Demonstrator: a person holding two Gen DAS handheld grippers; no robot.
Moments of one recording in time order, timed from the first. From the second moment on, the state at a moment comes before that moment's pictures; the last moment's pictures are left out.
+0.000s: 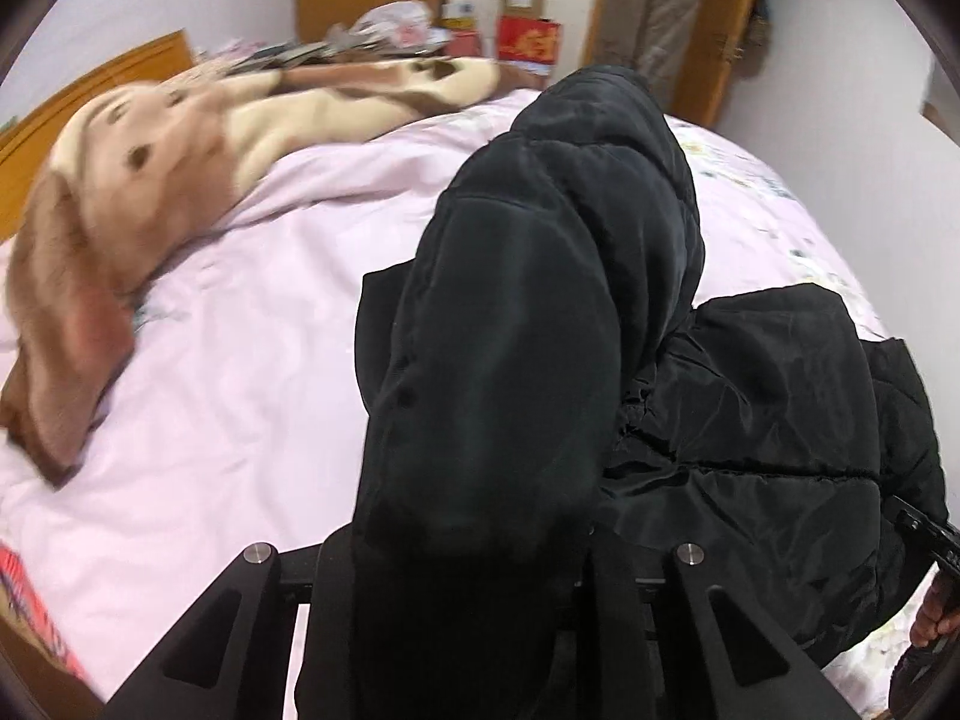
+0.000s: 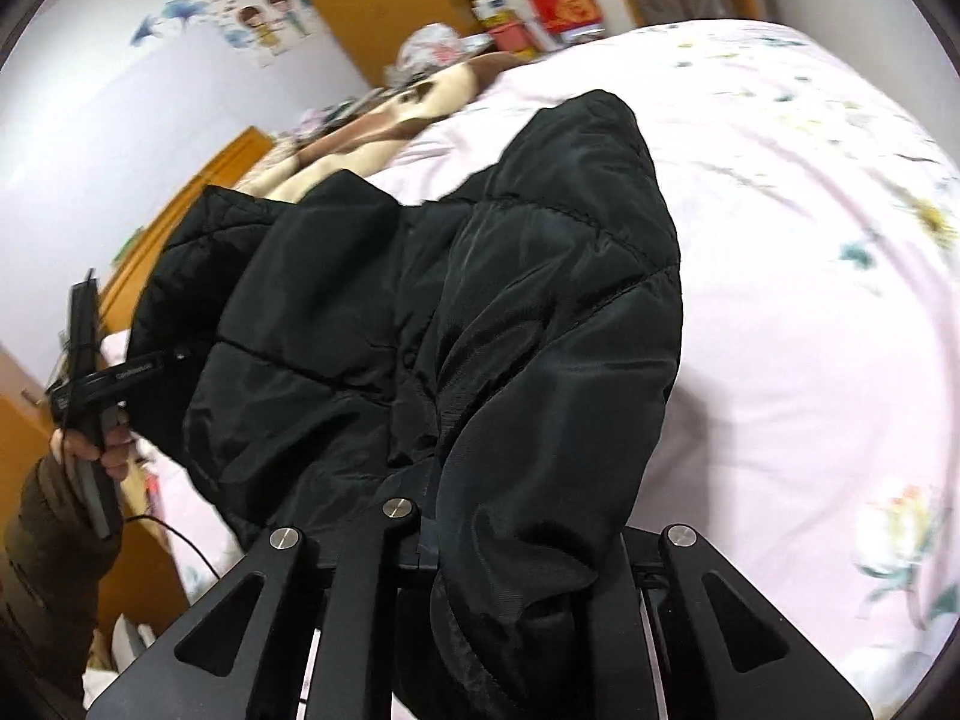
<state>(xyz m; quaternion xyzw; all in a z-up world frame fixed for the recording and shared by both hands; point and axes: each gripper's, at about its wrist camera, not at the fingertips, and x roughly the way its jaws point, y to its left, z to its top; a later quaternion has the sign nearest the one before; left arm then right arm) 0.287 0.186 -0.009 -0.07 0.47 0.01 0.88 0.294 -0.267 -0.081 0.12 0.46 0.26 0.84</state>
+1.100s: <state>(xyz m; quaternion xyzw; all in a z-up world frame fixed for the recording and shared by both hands) 0.242 0.275 -0.049 -0.14 0.47 0.09 0.87 0.273 -0.180 -0.043 -0.06 0.43 0.03 0.90</state>
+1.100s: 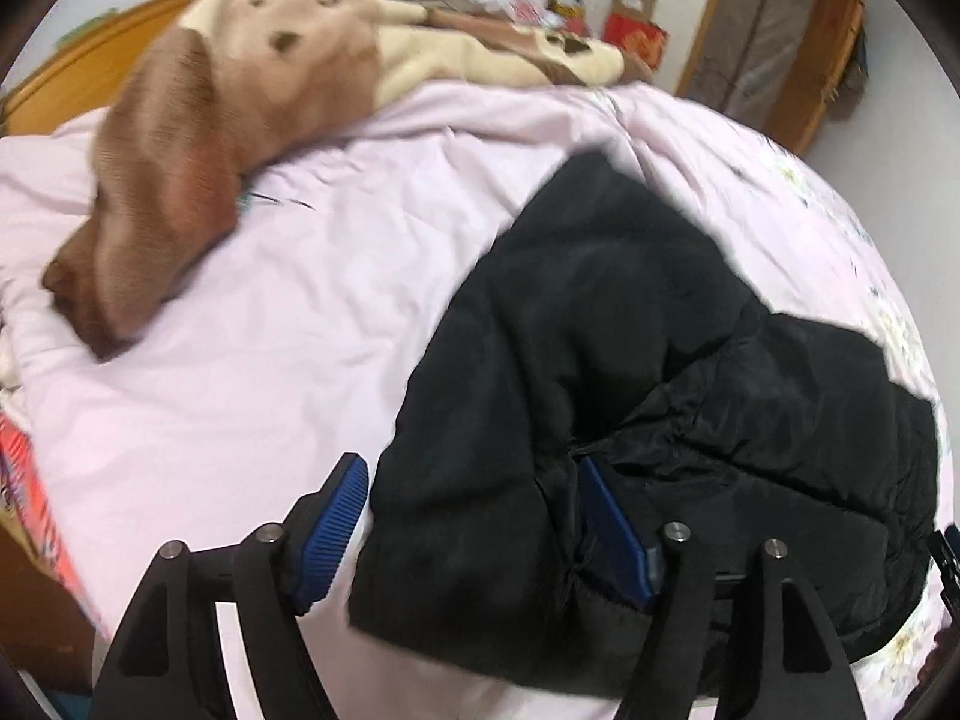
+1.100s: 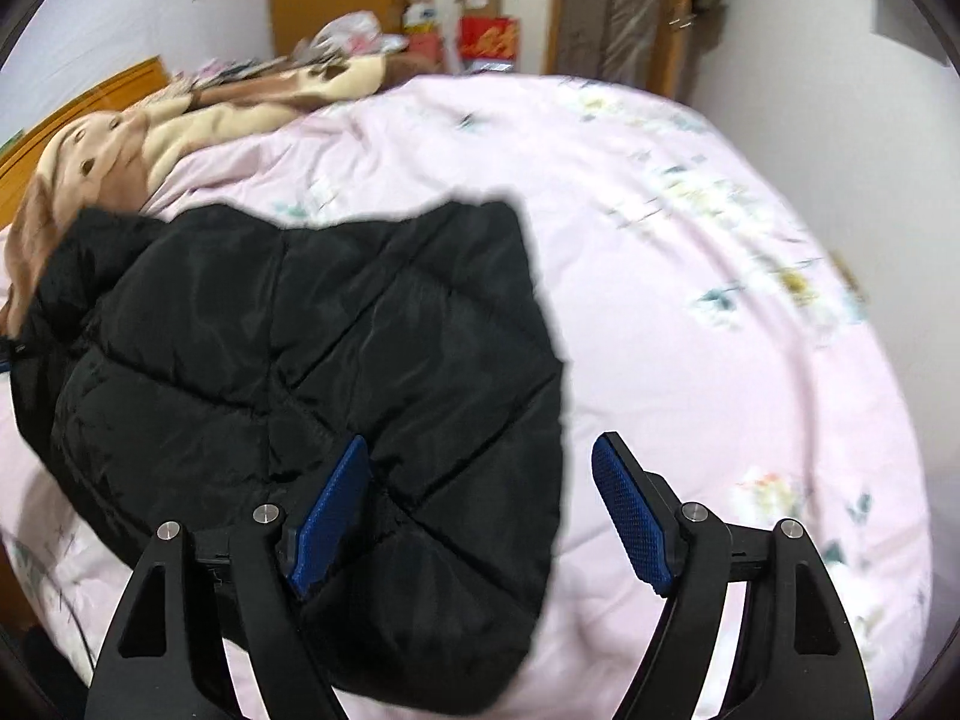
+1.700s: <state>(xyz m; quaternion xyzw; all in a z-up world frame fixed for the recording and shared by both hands) 0.142 0.246 -0.031 -0.06 0.43 0.05 0.90 0.160 -0.140 0.007 -0.01 0.40 0.05 0.92</state>
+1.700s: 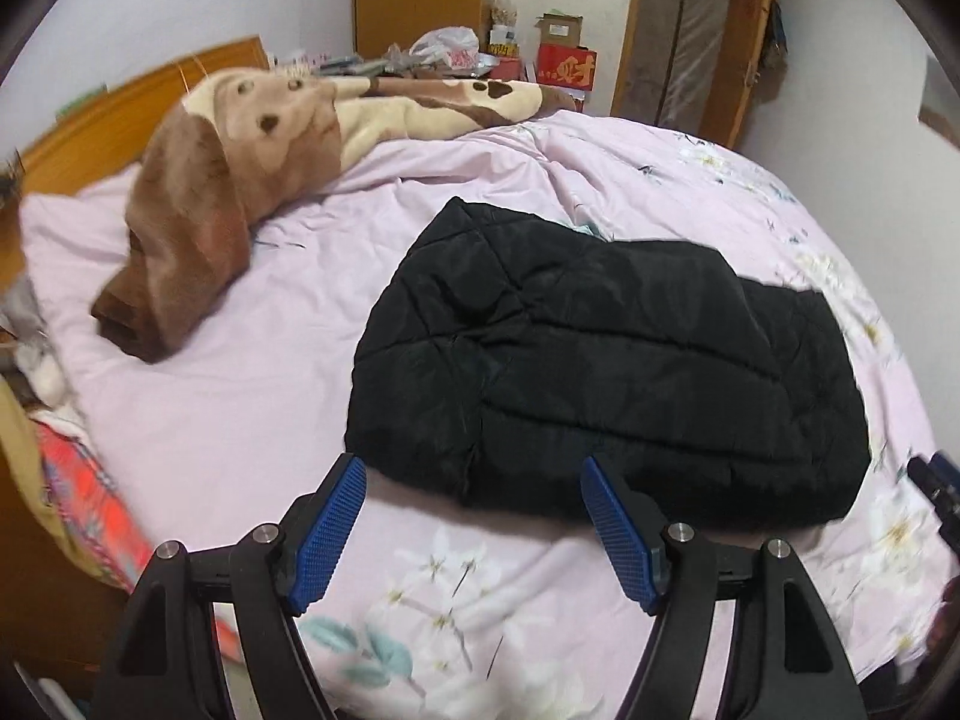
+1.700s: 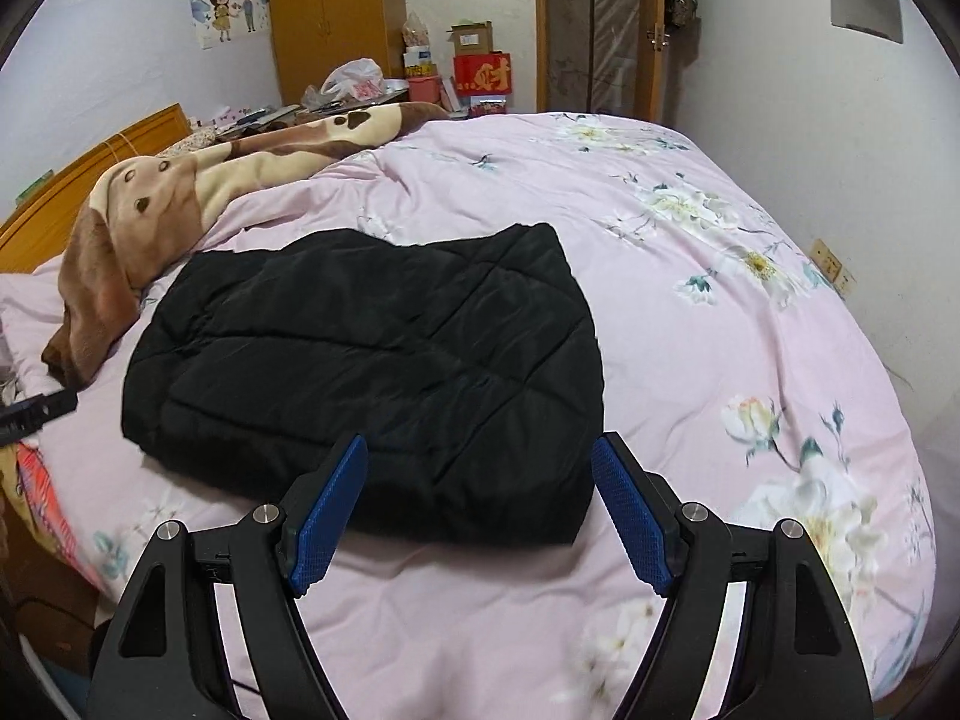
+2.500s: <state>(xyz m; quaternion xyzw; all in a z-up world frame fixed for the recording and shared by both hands) 0.055 0.171 -0.023 -0.05 0.37 0.02 0.93 0.057 -0.102 0.024 -0.06 0.35 0.02 0.93</state>
